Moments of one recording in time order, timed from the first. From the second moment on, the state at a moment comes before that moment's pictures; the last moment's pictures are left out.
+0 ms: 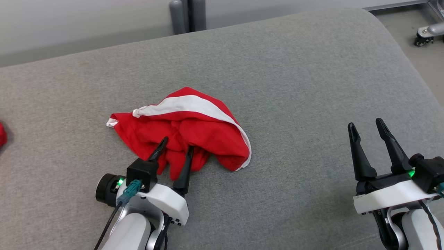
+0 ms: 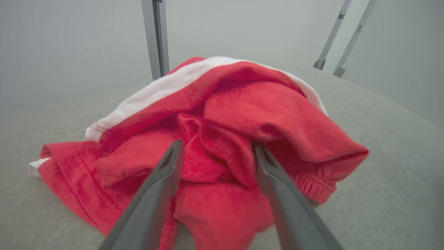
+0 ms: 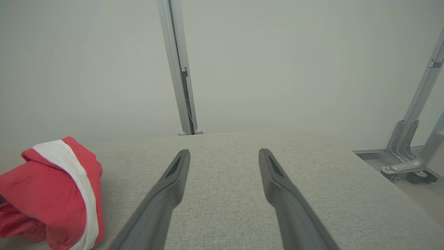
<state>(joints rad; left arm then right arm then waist) -0.29 0.08 -0.39 0.38 -0.26 0.04 -0.16 -0.20 -0.16 0.12 0.18 0.31 0.13 -0.26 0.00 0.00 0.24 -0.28</state>
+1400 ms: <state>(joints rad) 0.10 0.25 -0.20 0.04 -0.35 0.16 -0.18 -0.03 -0.19 0.10 0.20 0.26 0.13 -0.26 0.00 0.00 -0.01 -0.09</state>
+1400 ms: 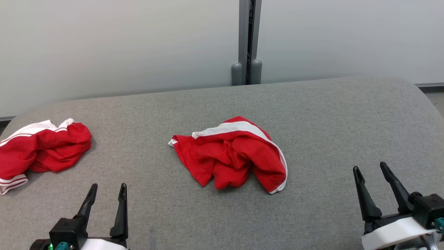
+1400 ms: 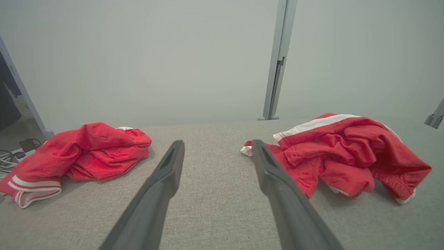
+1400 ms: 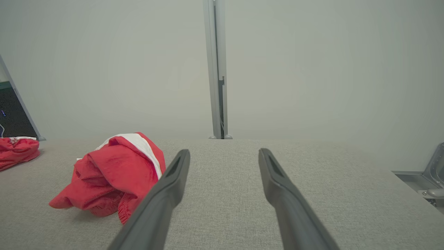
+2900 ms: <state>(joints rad) -0.34 0.22 -0.32 0.10 -0.34 0.10 -0.02 -0.12 -0.20 0.10 0.15 0.28 0.13 -0.26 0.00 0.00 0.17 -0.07</state>
